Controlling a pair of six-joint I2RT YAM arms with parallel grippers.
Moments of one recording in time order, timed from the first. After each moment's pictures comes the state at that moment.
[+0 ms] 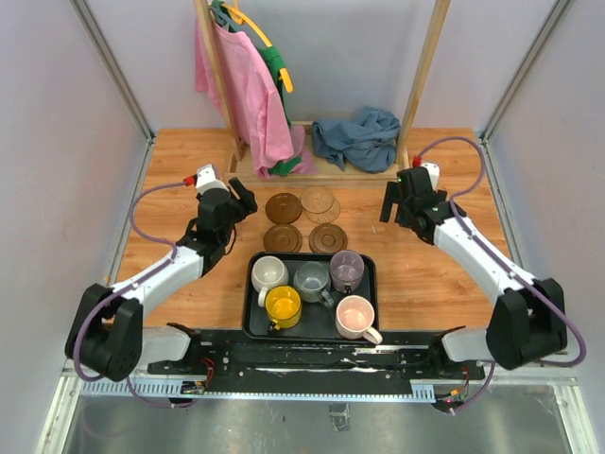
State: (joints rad) left arm -0.39 1.21 0.62 0.28 -0.41 -0.58; right arm 0.33 1.31 0.97 -0.50 0.38 0.41
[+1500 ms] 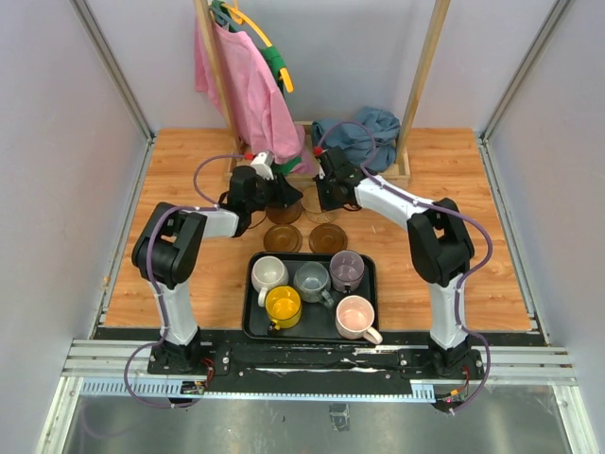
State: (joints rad) left arm -0.35 1.89 0.96 0.63 0.37 -0.50; right arm 0.58 2.03 1.58 -0.45 0.01 0.26
